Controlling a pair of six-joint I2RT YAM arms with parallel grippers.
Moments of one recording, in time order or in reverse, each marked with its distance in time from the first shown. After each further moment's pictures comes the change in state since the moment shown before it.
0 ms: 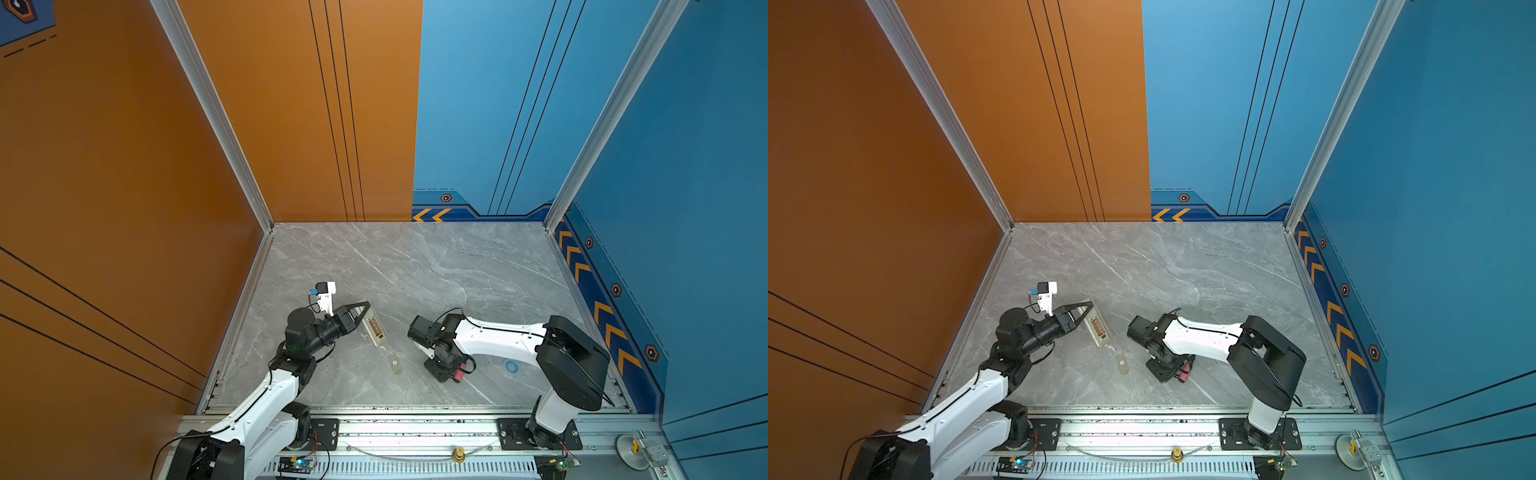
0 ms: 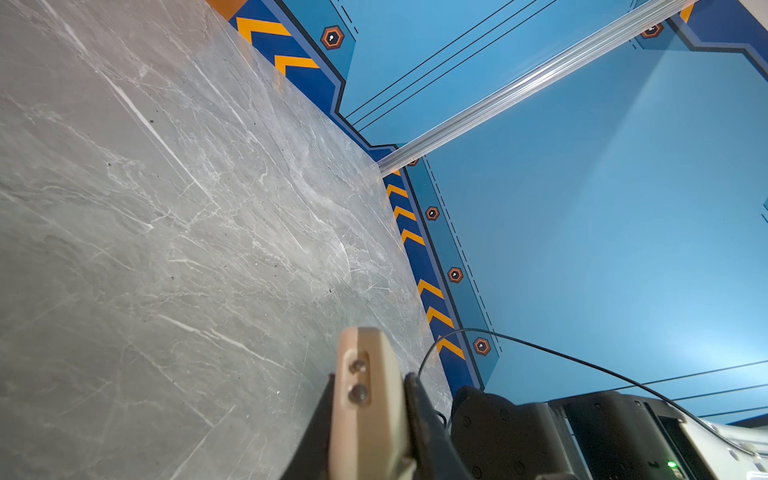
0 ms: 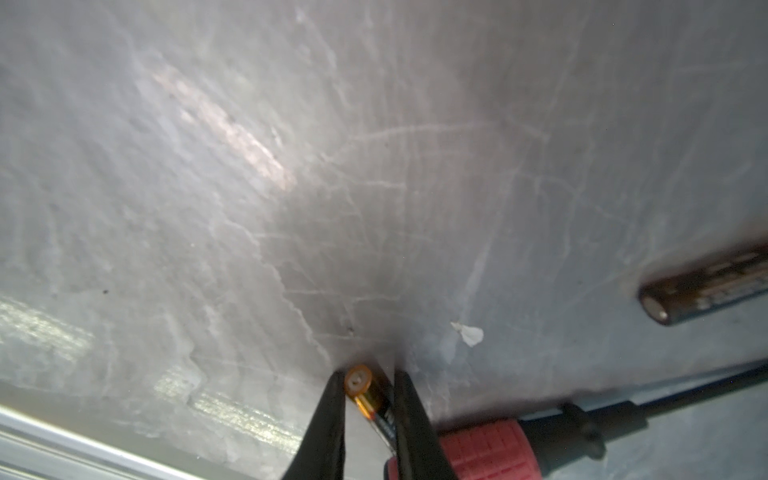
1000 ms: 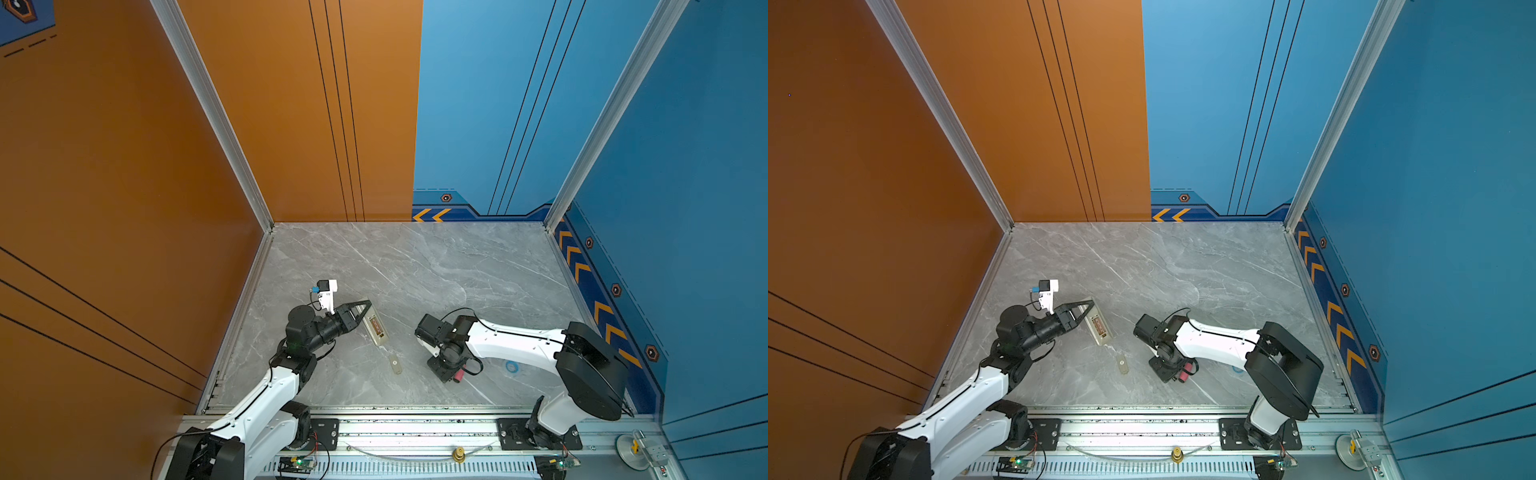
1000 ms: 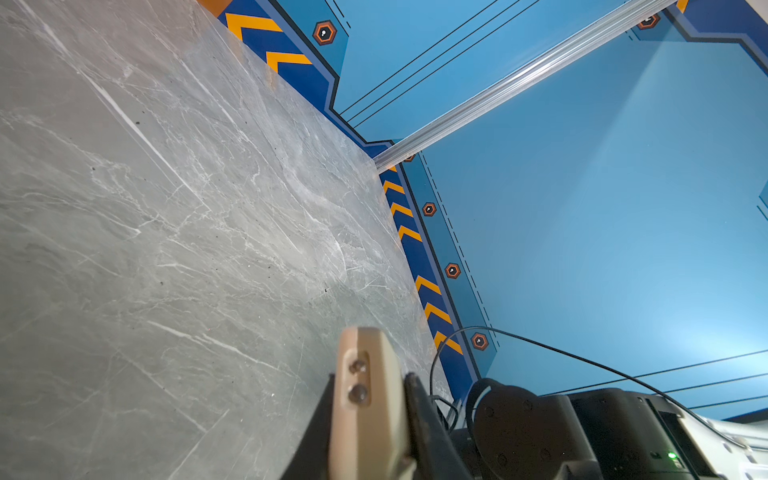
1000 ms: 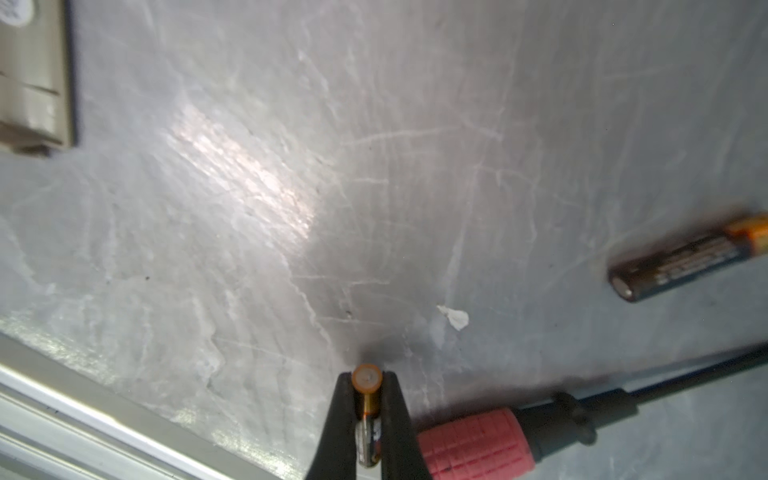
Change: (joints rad) left arm -0.008 0.018 0.019 -0.012 0.018 0.011; right arm -0.019 -0.110 -0.072 0.079 -0.018 0.024
